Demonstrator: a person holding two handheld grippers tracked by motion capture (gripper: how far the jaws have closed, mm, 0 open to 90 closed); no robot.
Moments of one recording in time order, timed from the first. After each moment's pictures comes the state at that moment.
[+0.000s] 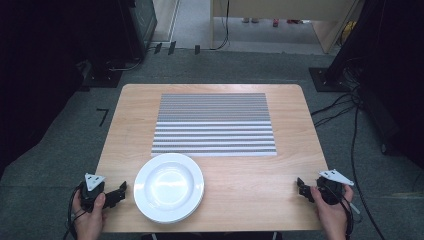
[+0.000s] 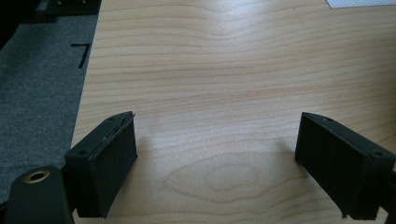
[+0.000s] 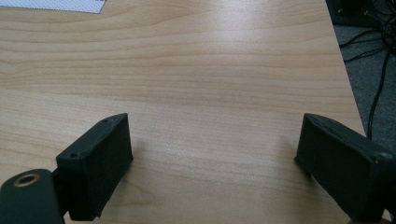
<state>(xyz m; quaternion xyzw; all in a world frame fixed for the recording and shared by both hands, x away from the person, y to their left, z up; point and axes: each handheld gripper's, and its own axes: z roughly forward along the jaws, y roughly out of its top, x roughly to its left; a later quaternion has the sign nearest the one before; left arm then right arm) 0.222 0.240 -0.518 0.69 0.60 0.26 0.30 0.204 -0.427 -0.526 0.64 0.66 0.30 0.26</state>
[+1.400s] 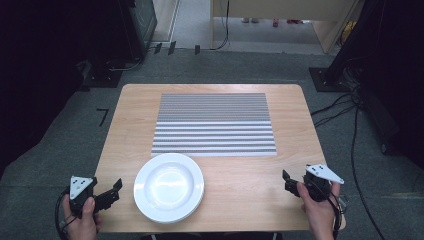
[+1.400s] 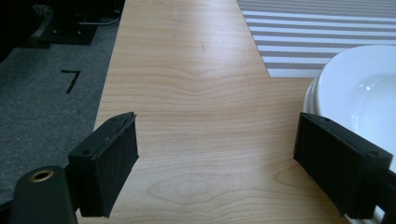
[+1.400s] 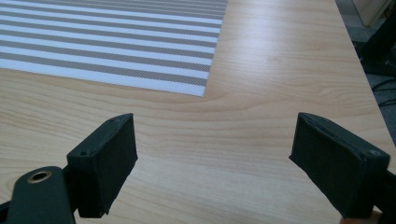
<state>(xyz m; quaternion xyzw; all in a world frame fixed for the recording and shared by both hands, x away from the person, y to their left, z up) 0.197 0.235 -0.471 0.65 0.60 0.27 0.38 0.202 -0.368 -0.473 0.59 0.66 0.36 0.29</state>
